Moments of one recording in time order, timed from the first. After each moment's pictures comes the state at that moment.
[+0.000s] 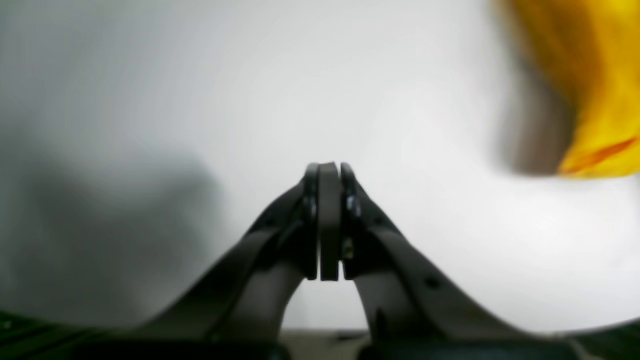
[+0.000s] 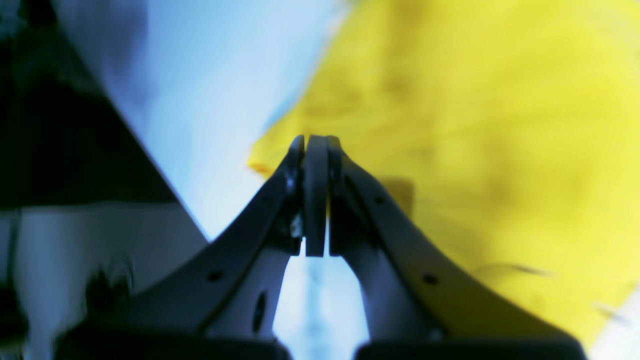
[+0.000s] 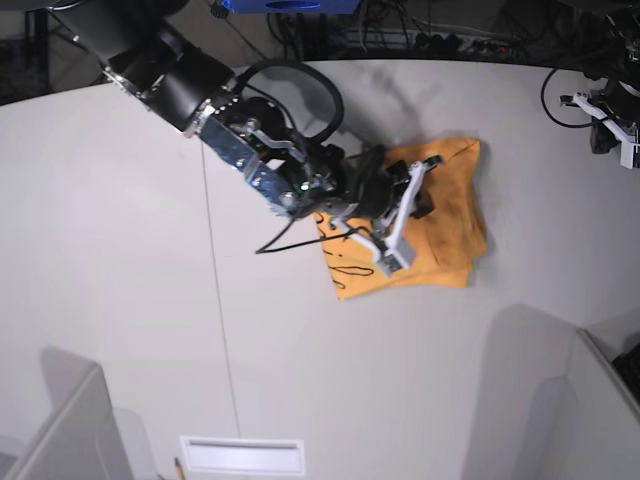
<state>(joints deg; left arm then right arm) 30.7 -17.1 -50.2 111.6 -35.0 -32.5 54.9 16.5 6.1 -48.2 94.5 44.4 -12.5 -49.9</state>
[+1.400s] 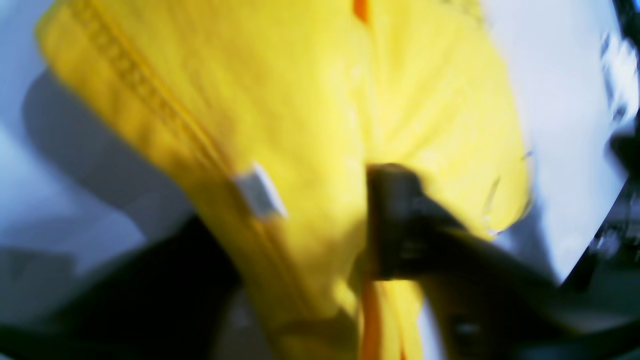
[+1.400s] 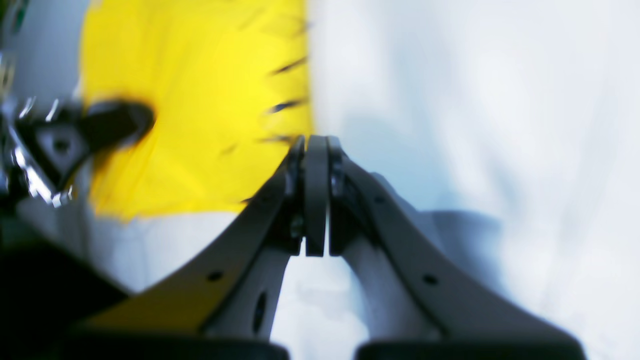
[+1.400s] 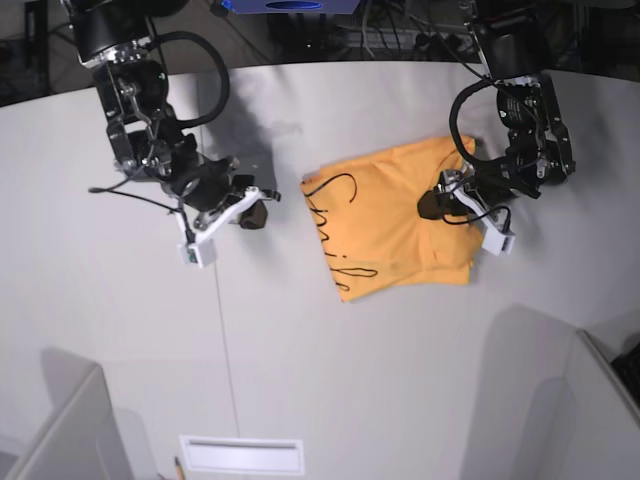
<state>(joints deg) 0.6 -10.3 -20.3 76.0 -42.6 -28.7 63.4 -4.3 16.9 -16.0 102.9 44.5 -12.2 -49.4</state>
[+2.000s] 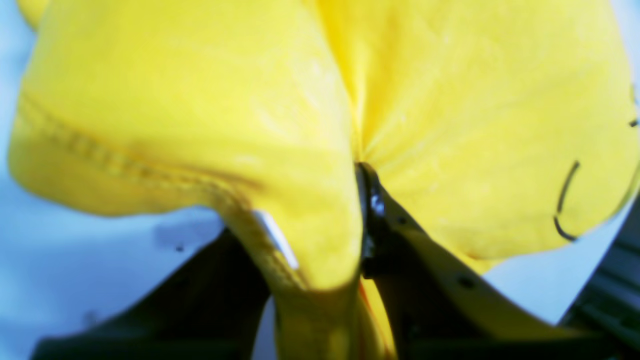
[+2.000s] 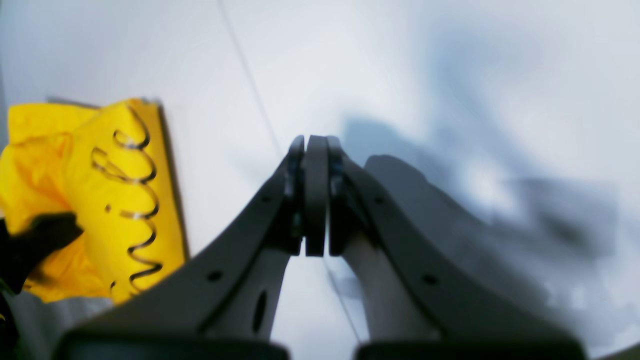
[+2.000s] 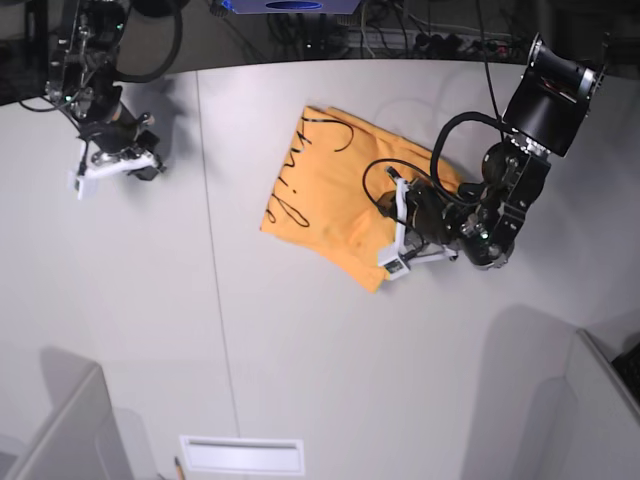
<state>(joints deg) -18.4 -27.2 33.7 79.0 -40.9 -28.3 64.3 -22.5 11.4 16.2 106.4 44.7 -12.0 -49.6</state>
